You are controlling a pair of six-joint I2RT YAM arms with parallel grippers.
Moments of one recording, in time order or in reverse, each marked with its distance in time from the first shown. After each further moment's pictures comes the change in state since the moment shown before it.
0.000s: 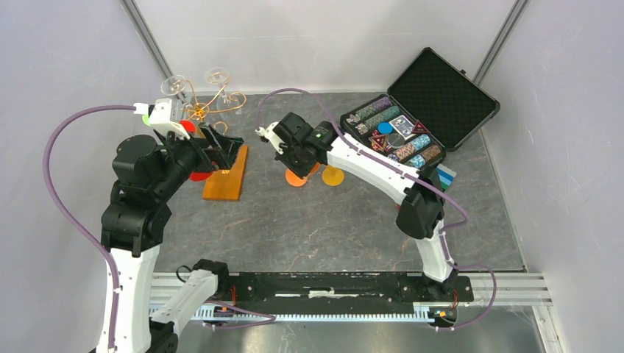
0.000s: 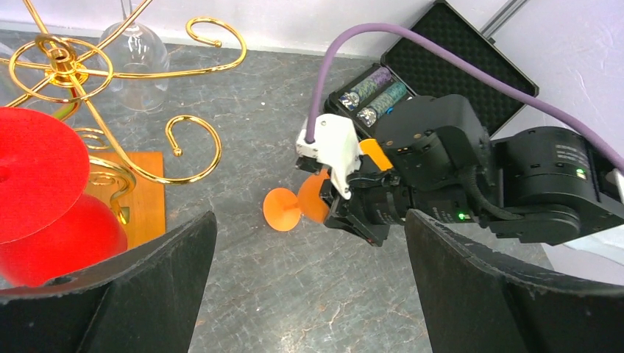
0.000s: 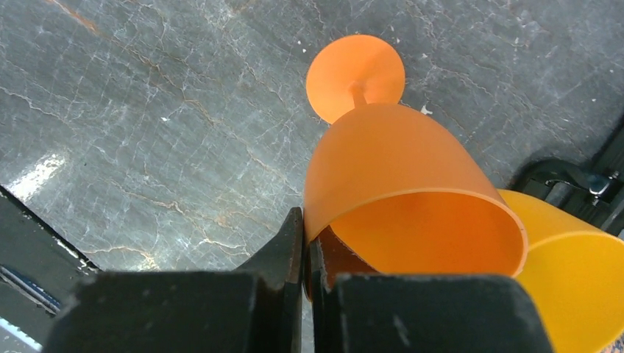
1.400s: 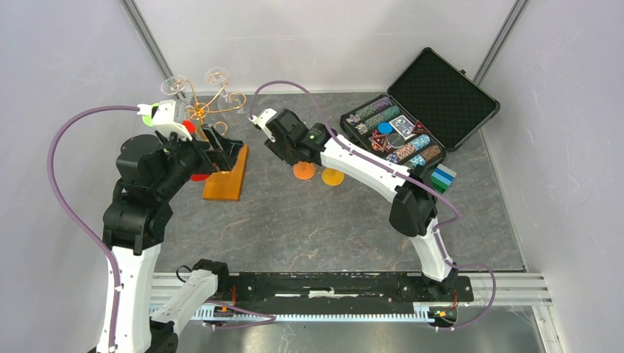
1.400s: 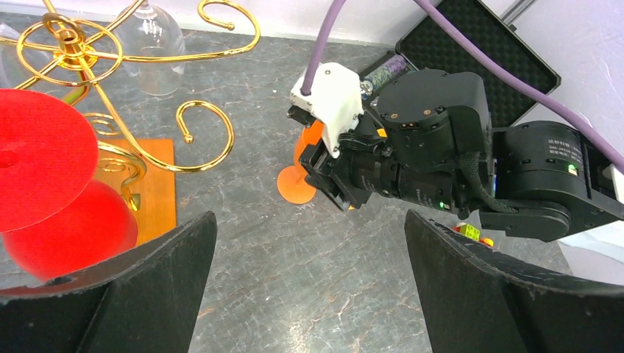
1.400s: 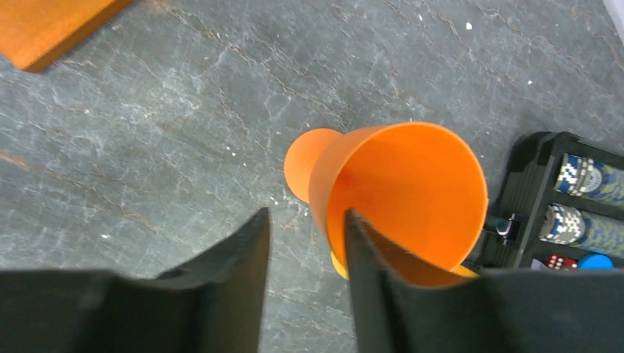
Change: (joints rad) left arm 0.000 0.000 -0.015 -0.027 -0.016 0.019; right arm 0.008 0.083 0.052 0.202 0.213 -0.022
